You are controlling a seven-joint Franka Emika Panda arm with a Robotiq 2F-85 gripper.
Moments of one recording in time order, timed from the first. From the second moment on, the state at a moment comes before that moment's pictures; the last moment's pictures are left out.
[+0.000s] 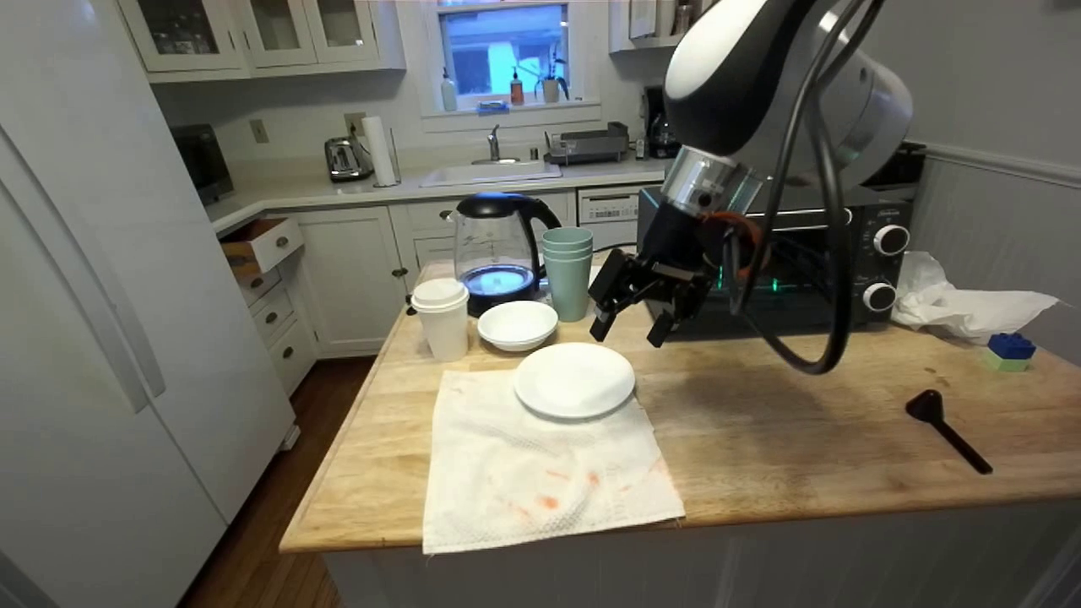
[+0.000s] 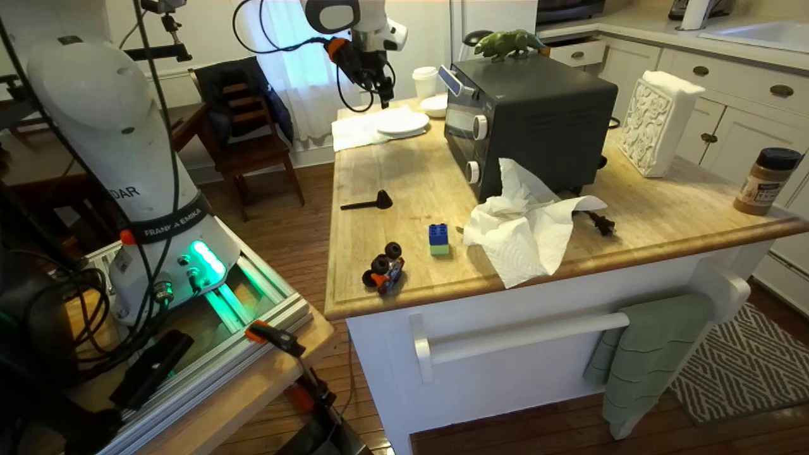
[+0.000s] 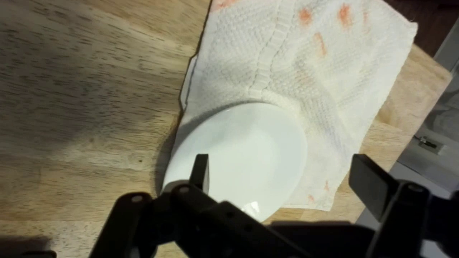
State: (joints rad) arm 0.07 0.25 0.08 -2.24 0.71 2.70 -0.22
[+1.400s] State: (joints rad) arm -0.13 0.38 0.19 -2.16 0.98 2.71 -0.67
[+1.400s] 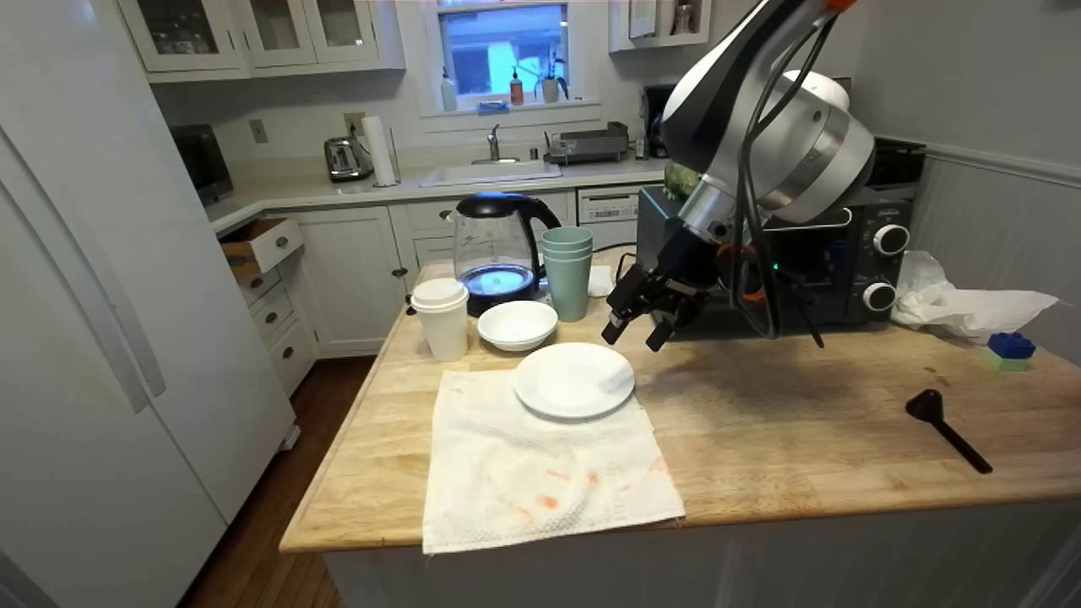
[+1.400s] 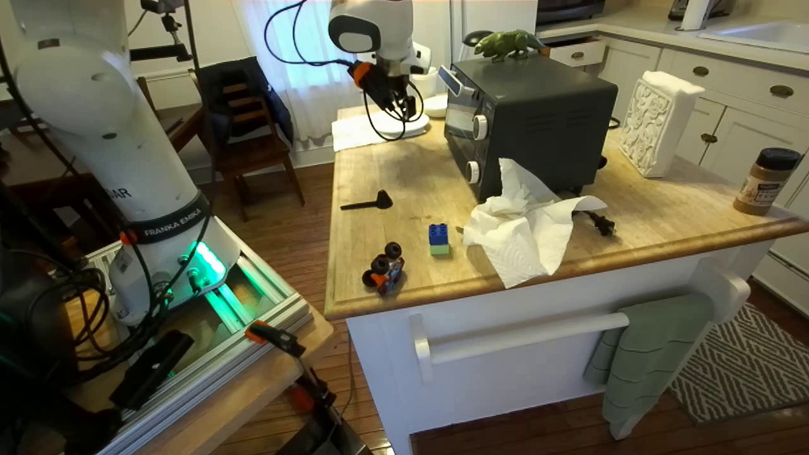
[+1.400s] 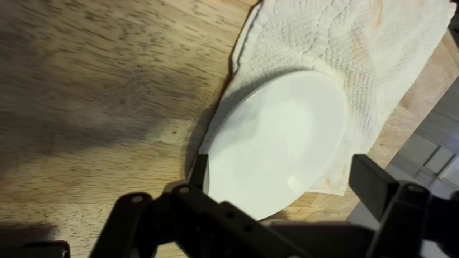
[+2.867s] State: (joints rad) arm -0.17 0.57 0.17 -1.99 1.29 2.54 -0.79
